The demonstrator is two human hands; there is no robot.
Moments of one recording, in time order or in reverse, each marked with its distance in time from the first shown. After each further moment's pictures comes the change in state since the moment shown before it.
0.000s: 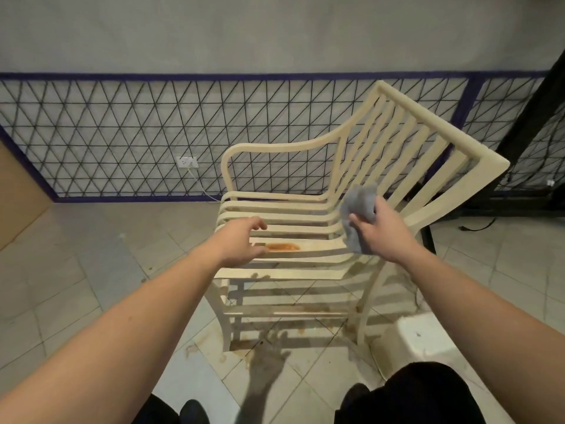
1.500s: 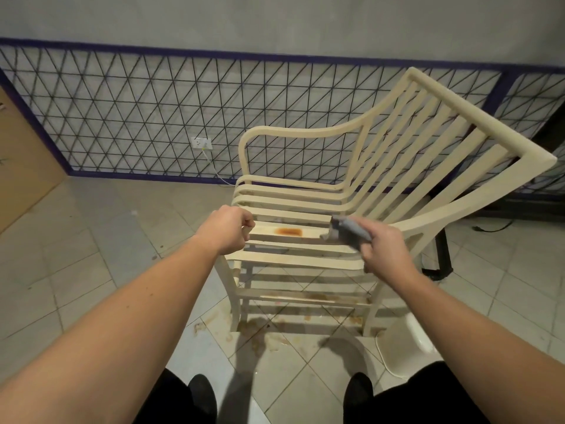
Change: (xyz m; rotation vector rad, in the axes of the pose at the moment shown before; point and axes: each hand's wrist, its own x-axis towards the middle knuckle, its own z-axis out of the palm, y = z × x) left_hand -0.019 -0.050 0.001 0.119 0.111 -0.146; right_hand -0.031 0.009 0.057 -0.128 0.011 -0.258
